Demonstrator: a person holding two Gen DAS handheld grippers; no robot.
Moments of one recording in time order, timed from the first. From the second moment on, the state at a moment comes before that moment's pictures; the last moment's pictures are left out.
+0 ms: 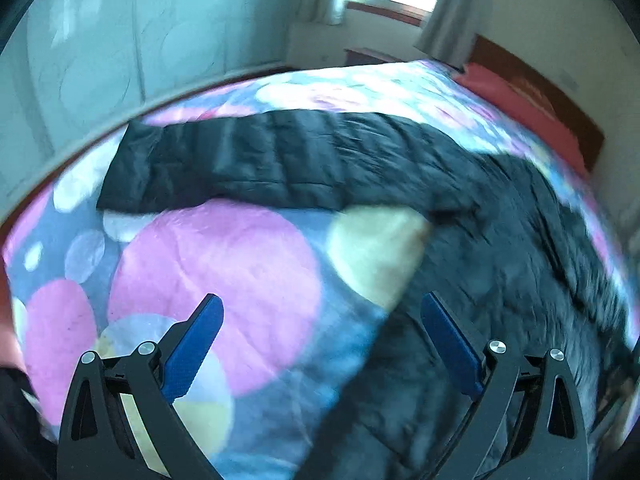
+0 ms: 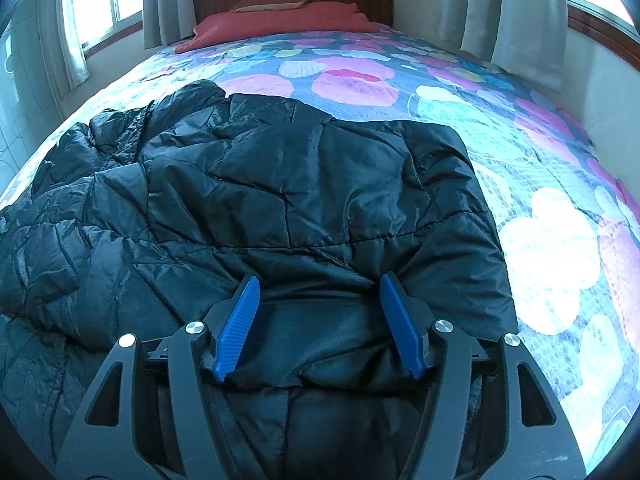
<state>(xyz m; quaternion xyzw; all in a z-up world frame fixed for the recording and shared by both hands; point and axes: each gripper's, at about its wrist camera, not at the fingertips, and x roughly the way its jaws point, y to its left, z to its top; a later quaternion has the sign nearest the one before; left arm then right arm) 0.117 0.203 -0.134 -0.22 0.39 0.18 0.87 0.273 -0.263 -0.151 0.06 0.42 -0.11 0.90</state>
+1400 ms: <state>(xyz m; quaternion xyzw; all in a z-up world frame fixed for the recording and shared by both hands) 0.183 0.263 -0.062 -0.23 0.21 0.22 0.93 0.273 -0.261 -0.151 0.05 0.41 -0.11 0.90</state>
